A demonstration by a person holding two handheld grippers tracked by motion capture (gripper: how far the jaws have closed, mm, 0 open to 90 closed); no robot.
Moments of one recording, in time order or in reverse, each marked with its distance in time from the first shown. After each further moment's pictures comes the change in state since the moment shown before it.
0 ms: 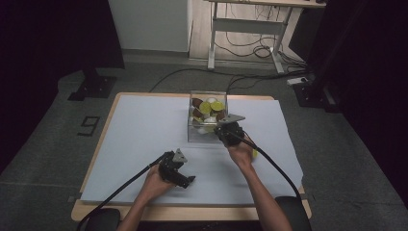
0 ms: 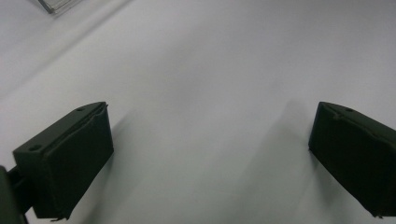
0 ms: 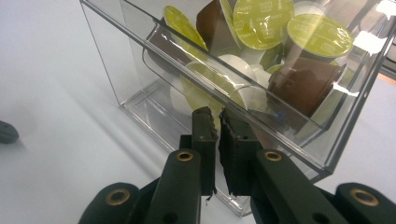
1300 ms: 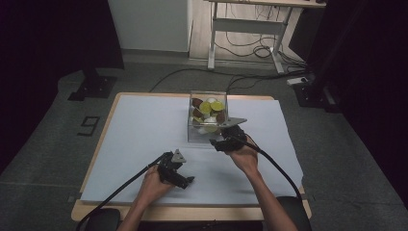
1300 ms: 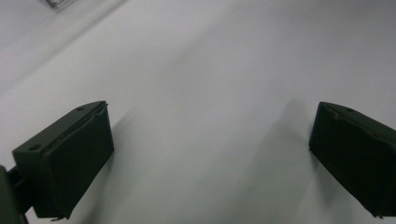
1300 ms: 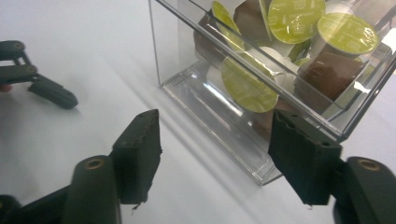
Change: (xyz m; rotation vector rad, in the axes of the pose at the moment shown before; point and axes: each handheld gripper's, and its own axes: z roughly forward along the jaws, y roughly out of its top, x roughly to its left) left arm 0.000 -0.003 -0.002 0.002 -0.003 -0.003; right arm 0.014 0.003 -0.032 0.051 0.080 -0.059
